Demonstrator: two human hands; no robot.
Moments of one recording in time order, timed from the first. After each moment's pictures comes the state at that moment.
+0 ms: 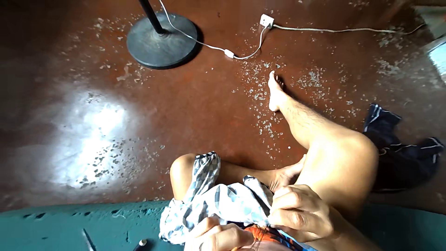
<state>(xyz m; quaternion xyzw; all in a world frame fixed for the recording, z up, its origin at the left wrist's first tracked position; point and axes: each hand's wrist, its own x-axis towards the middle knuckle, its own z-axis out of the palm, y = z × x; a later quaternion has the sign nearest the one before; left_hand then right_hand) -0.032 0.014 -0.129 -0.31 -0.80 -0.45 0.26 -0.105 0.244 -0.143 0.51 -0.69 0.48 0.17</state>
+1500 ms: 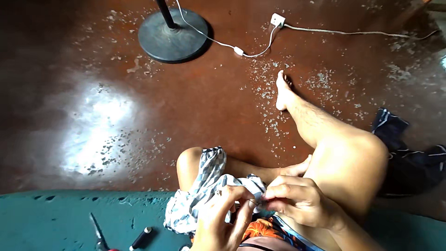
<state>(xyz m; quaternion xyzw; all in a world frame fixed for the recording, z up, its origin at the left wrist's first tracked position) -0.043 0.022 -0.137 -0.15 -0.78 -0.60 0.12 -0.106 0.235 -0.144 0.42 -0.71 0.56 0.01</state>
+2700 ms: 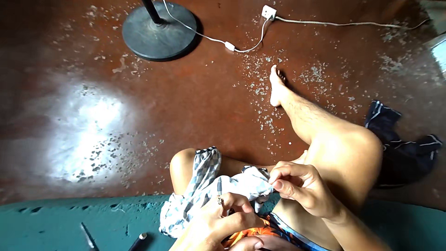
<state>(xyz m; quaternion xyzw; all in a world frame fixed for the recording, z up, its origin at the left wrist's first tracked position) -0.051 -0.004 -0.123 -0.29 -0.79 -0.54 -0.01 -0.109 0.240 -0.139 0.24 -0.64 0.73 -0.10</state>
